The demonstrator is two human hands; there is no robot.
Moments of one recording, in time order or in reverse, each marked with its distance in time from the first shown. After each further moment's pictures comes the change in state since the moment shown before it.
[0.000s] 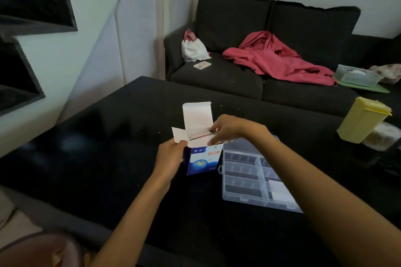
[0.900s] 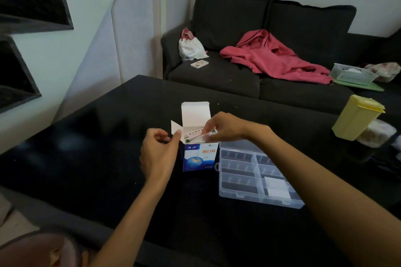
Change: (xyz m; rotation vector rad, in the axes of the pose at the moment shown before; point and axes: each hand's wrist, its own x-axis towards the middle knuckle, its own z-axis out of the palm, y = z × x) left_hand -0.008 -0.002 -0.001 0.187 0.430 0.234; right_hand -0.016 0.009 0.001 0.081 0.055 -0.267
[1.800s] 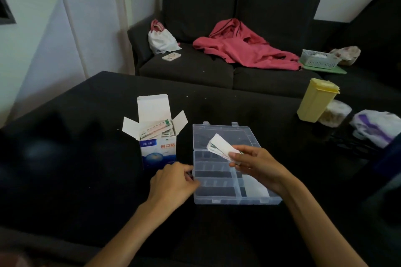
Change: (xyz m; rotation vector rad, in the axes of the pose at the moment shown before) left_hand -0.073 -0.017 0.064 0.655 -0.736 0.347; right_hand -0.145 0.088 0.050 1.188 0.403 0.474
